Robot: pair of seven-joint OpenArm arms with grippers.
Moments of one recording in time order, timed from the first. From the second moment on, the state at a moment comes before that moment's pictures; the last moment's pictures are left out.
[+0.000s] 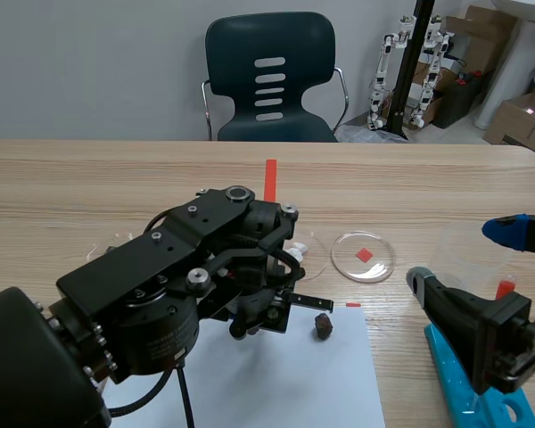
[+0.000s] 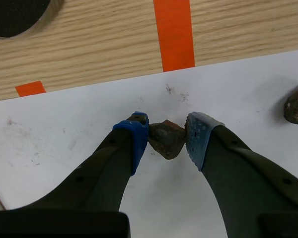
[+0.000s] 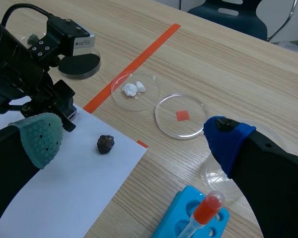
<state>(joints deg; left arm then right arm) -14.7 0.7 41.3 71.6 -10.2 29.5 63.1 -45.2 30.3 11.9 113.7 19.3 27.9 5.6</state>
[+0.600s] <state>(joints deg) -14.7 0.8 41.3 69.9 -11.3 29.4 60.6 -45.2 30.3 11.9 113.7 19.3 27.9 5.6</state>
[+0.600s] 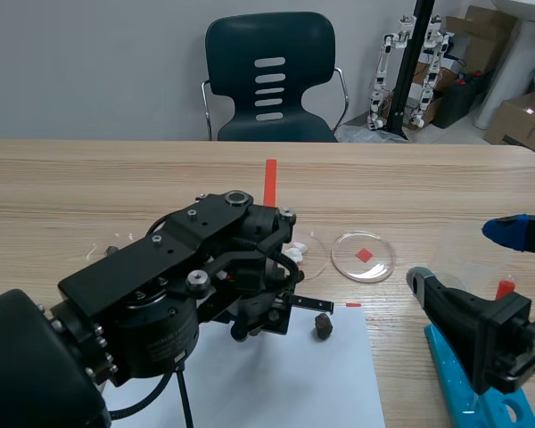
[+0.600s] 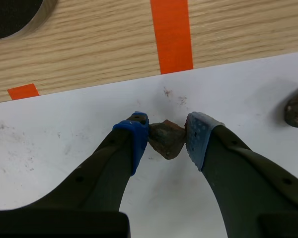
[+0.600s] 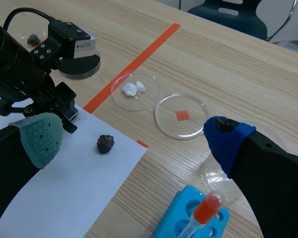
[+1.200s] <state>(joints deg) -14.5 0.7 41.3 68.8 -11.0 29.4 60.1 -45.2 30.3 11.9 113.7 19.3 27.9 5.6</state>
